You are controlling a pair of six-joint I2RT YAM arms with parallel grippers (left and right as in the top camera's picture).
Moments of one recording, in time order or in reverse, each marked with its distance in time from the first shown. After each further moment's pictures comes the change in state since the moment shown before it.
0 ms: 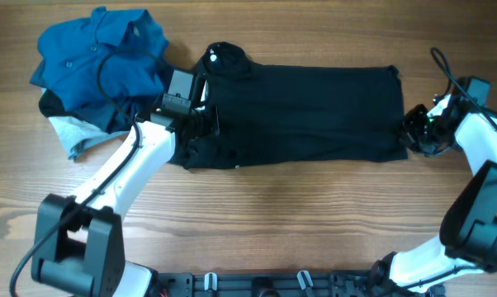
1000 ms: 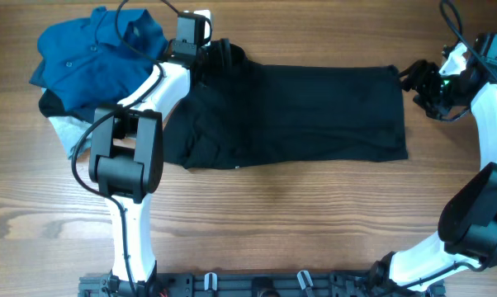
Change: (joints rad) left arm 0.098 0.613 0.552 0.371 0.018 0.114; right arm 0.036 0.022 0.338 -0.166 -0.090 -0.188
